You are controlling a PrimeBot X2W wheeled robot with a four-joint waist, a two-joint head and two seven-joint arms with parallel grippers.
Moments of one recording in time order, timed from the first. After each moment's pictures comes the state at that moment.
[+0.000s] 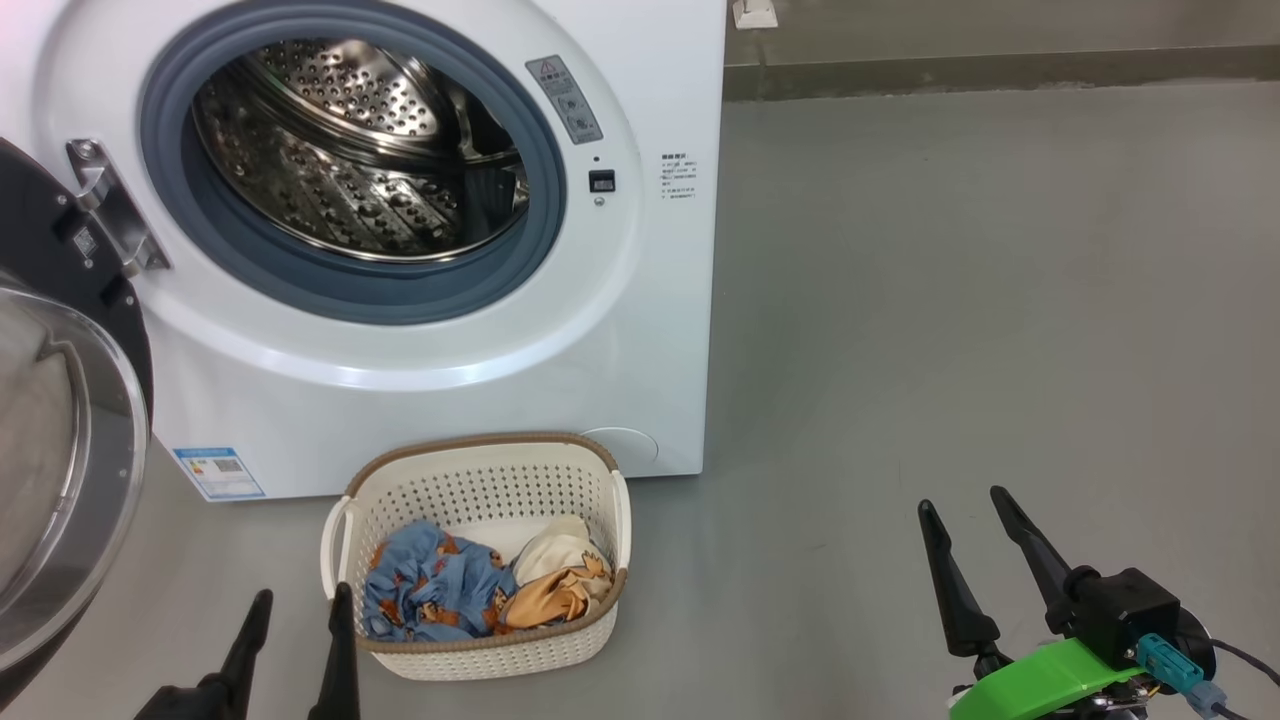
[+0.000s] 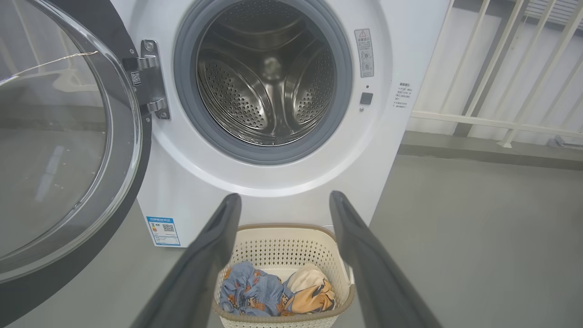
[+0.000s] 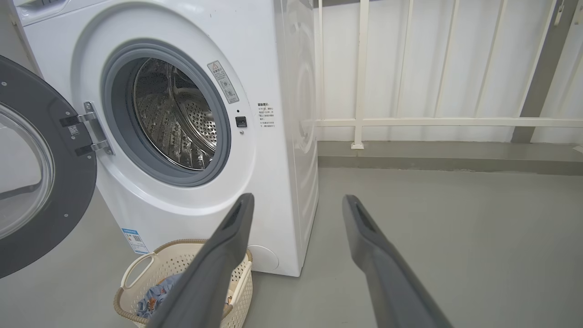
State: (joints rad) left arm 0.06 0.06 -0.02 0.15 -0.25 -0.04 -0.25; right arm -0.04 -0.05 0.01 0.17 0.14 0.13 -0.25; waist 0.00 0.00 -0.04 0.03
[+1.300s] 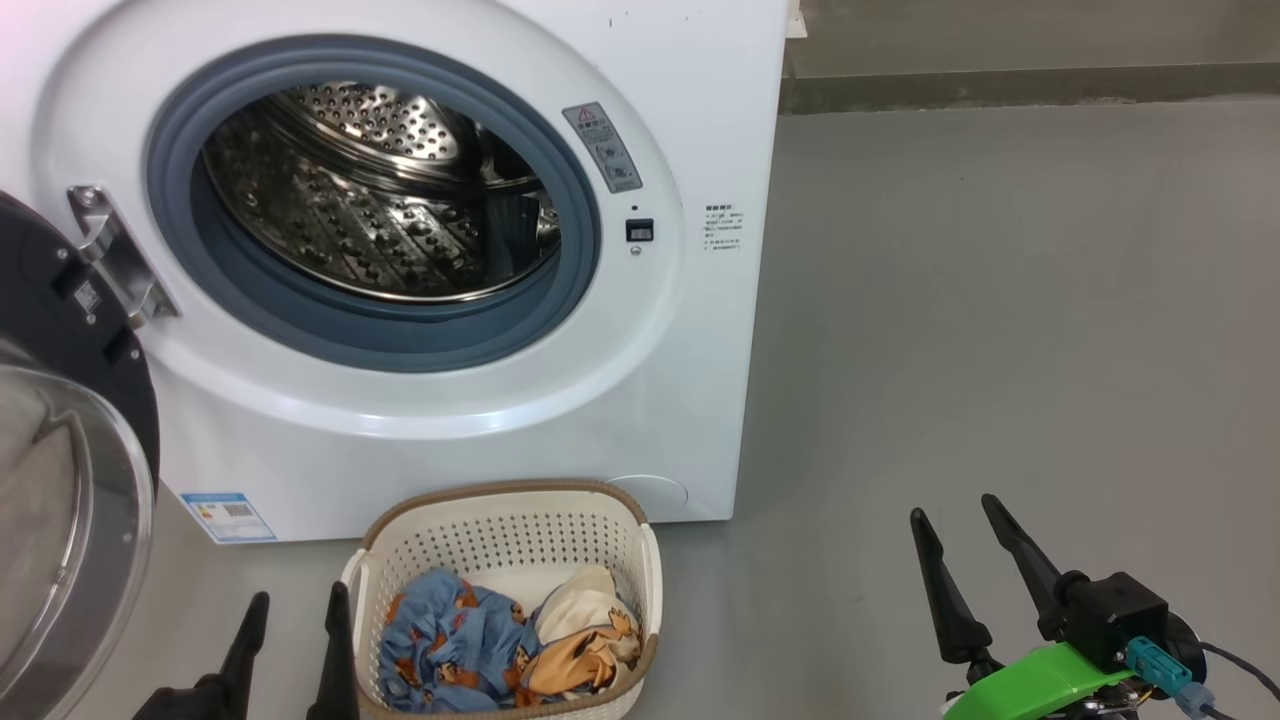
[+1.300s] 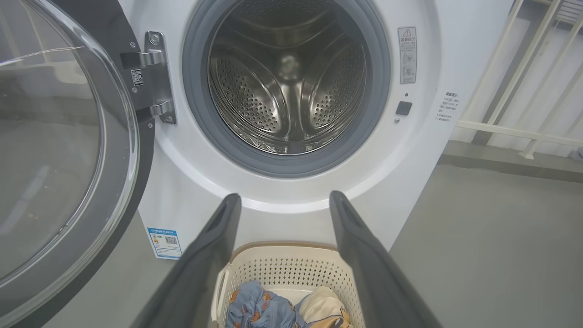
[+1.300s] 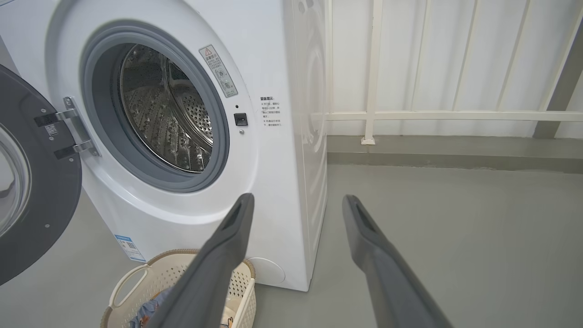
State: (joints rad) left arm 0.06 0.05 -0.01 0.16 -0.26 -0.06 -0.25; right arm -0.04 -0.05 0.02 0.19 0.14 0.13 -0.25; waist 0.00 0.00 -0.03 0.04
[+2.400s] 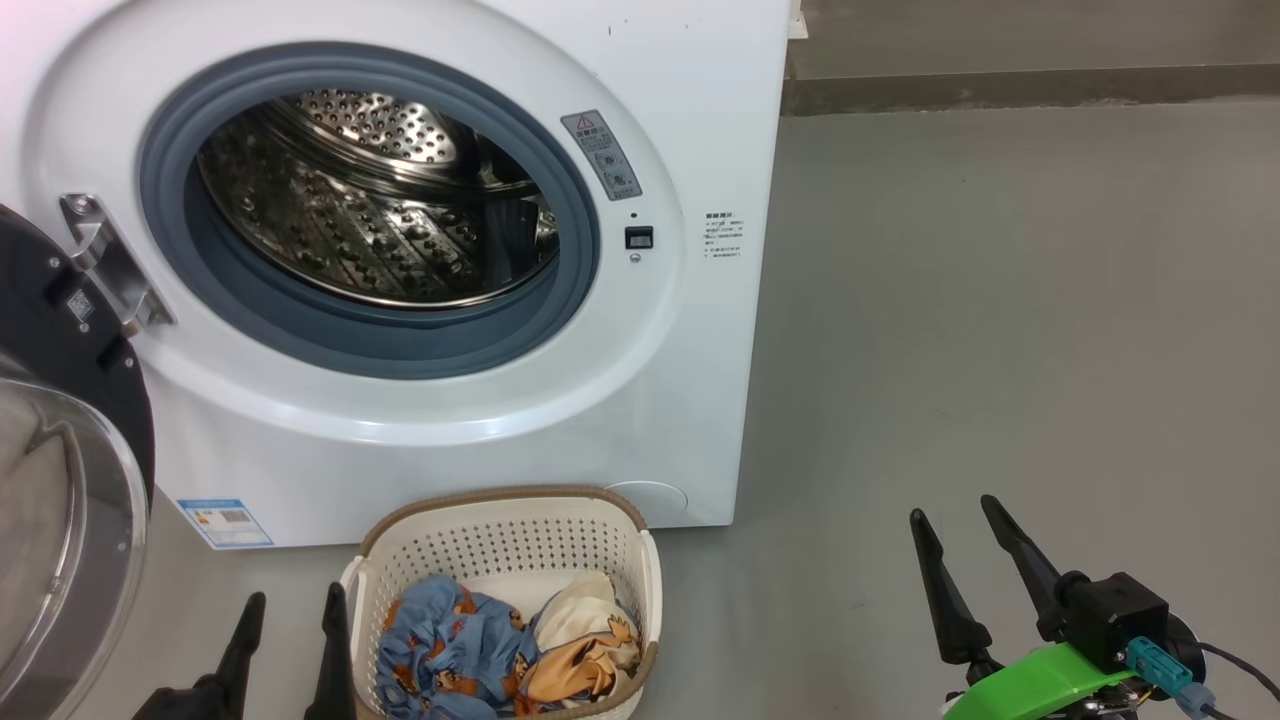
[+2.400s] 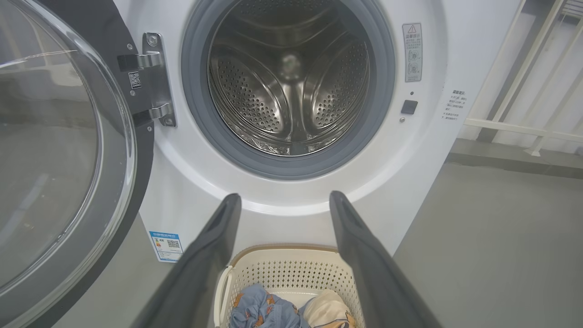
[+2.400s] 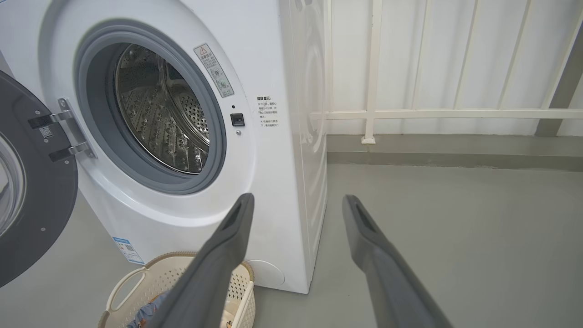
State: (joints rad) left arm 0.06 0.05 0.00 0.16 -0.24 -0.06 -0.25; right arm -0.04 -0.05 0.02 0.19 0.15 0.13 -0.25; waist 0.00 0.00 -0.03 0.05
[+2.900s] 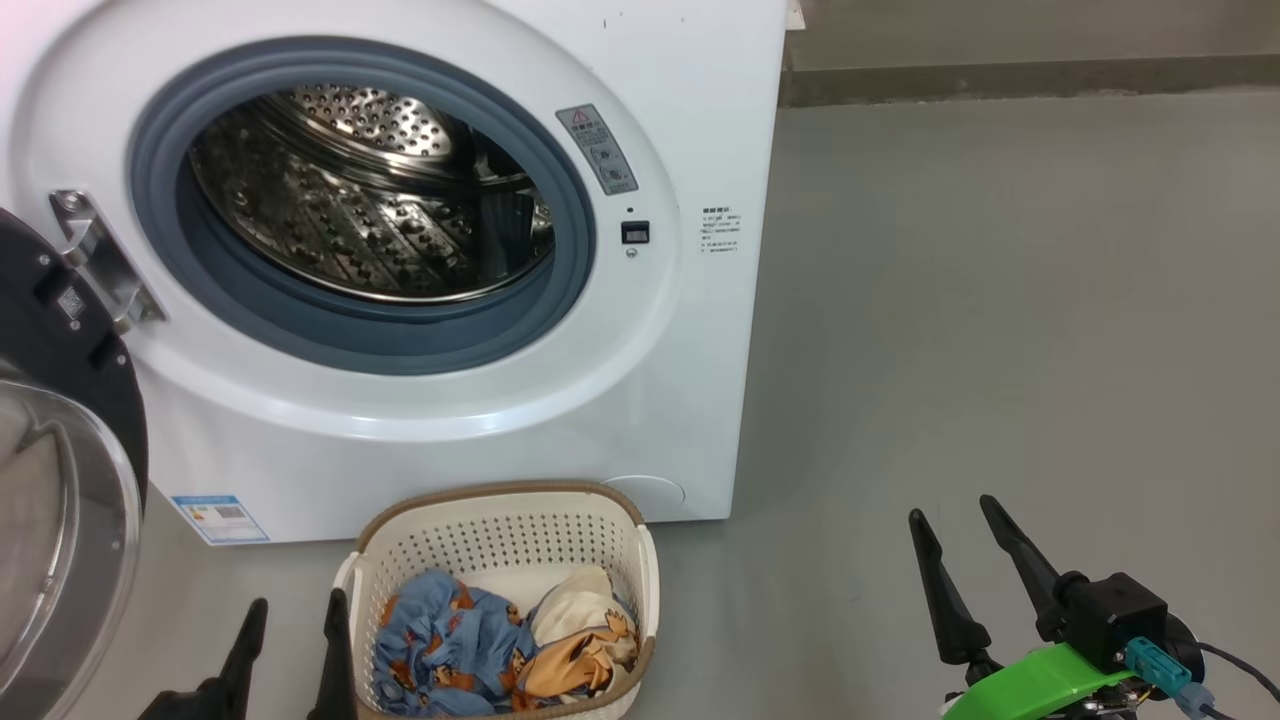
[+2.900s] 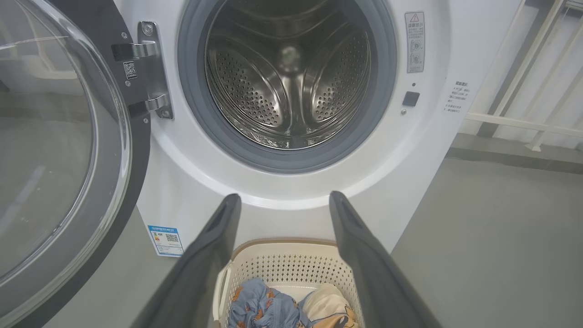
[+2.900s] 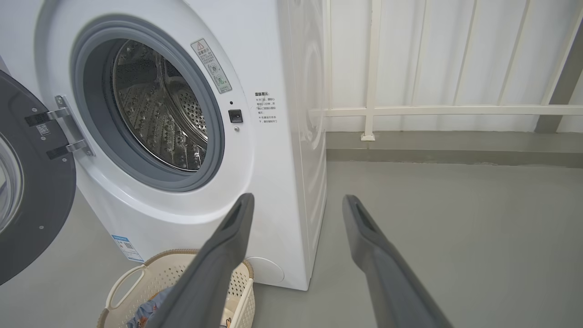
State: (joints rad) left arm 0.06 0.05 0.00 0.17 -0.24 -0.07 -0.25; right arm -0.04 -0.05 0.03 0.19 0.15 0.13 -0.25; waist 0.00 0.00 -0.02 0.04
